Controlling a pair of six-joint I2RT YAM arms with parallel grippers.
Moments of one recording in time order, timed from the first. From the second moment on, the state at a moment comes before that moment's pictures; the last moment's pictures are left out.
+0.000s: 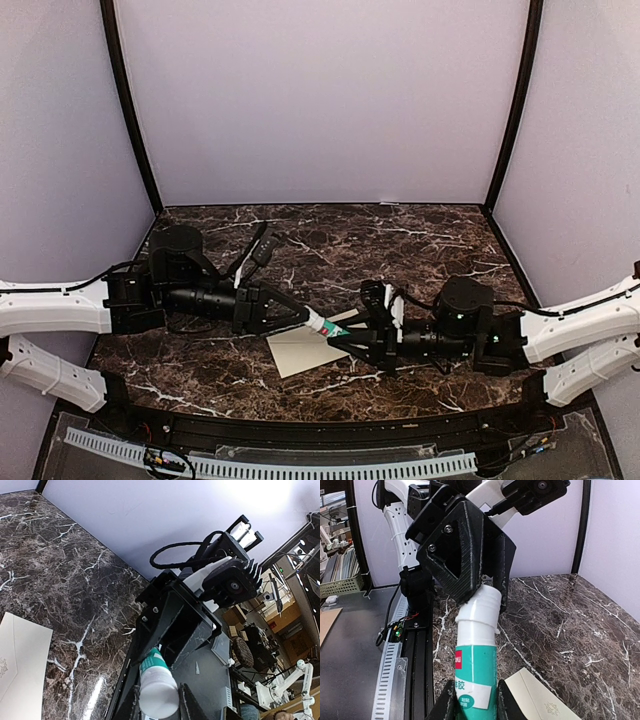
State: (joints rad) left arm -1.01 1.14 0.75 0.14 0.55 -0.61; right arm 1.25 1.20 0.54 0.54 -0.16 -0.03
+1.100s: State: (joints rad) left arm -1.01 1.22 0.75 0.19 0.21 -0.73; right arm 1.34 1.42 0.83 0.22 0.40 -0.15
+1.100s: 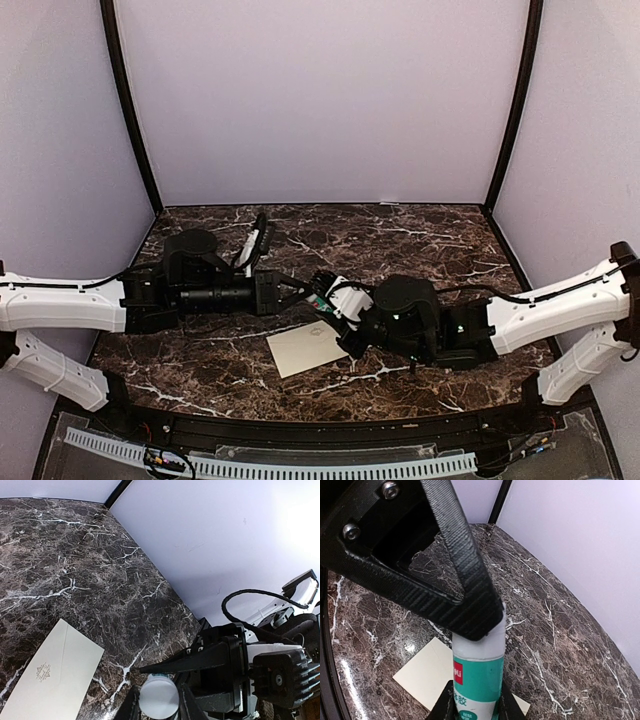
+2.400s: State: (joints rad) left arm -1.03 1.26 0.75 0.29 0.24 -0.70; right arm 1.21 1.35 0.91 0.01 0.00 0.06
